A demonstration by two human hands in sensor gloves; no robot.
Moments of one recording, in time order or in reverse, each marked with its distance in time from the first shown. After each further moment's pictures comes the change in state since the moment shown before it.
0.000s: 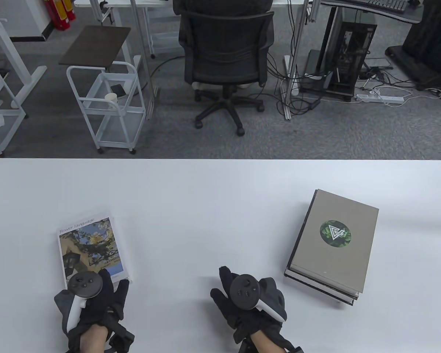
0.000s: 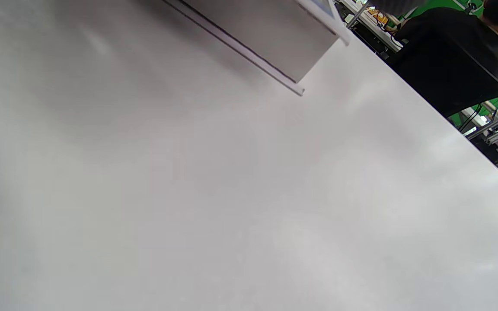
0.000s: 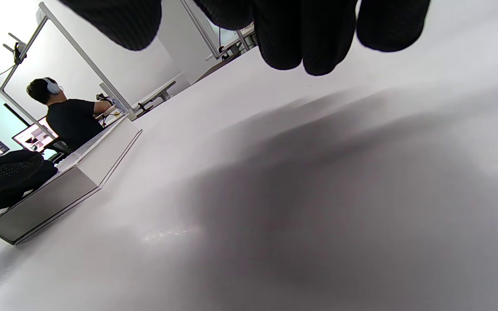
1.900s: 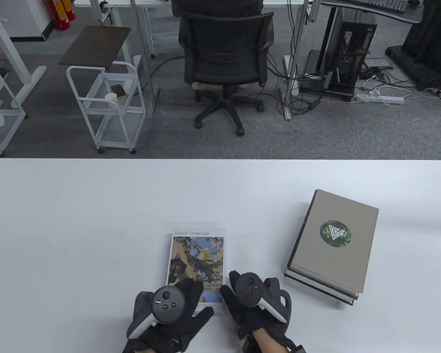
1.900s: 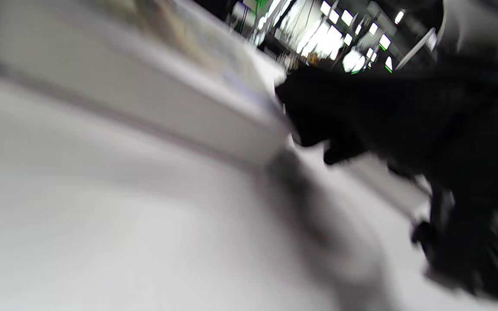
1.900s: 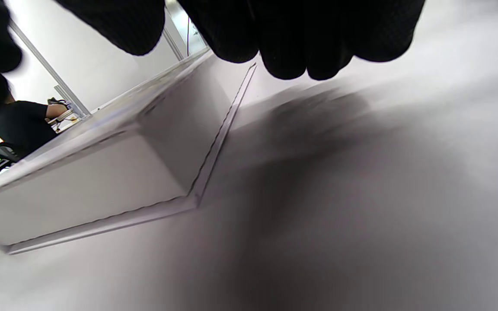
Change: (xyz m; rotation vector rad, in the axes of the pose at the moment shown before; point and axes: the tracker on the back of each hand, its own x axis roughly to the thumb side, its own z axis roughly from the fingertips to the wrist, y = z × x) left_hand 0.119 -0.066 0.092 -0.106 -0.736 -0.203; right_hand -0.013 -0.004 0.000 -0.062 0.124 0.082
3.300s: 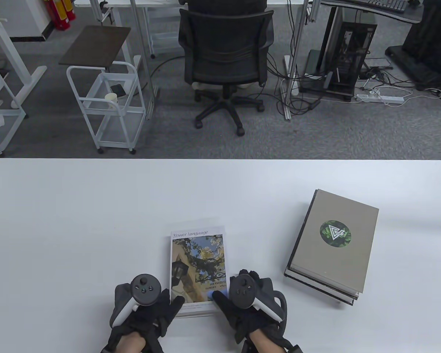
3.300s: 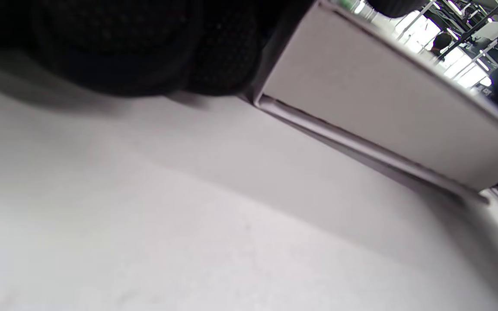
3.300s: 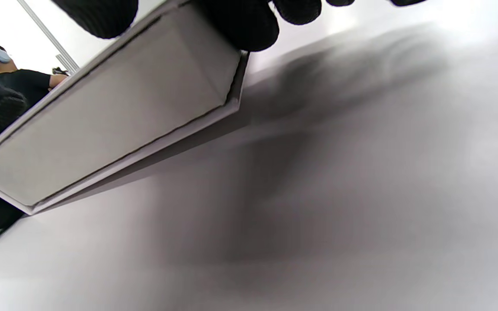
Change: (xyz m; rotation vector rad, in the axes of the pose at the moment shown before) left_hand -0.080 -0.021 -0.022 -0.141 0.299 0.028; right_hand 0.008 0.014 -0.003 0.100 -0.041 0.003
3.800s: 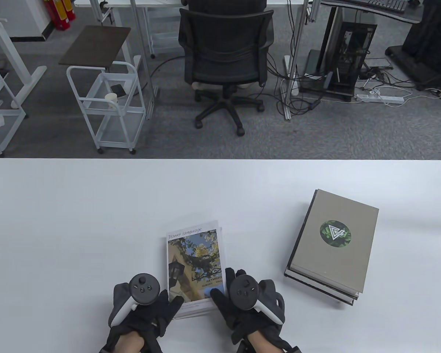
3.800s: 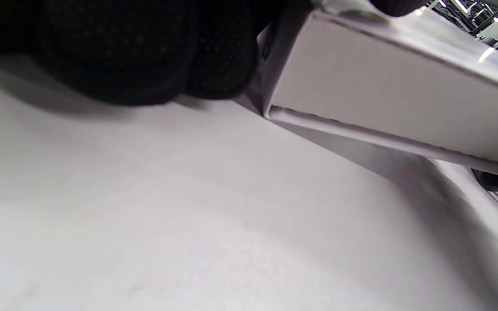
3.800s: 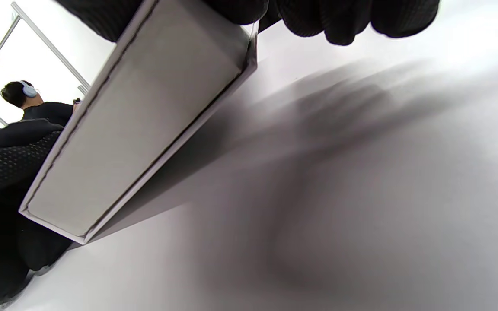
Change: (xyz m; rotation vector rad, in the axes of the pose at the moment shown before) left_hand -0.003 0.002 0.001 -0.029 0.009 0.045; right_hand 0.007 -0.006 0.006 -0.054 -0.027 -0.088
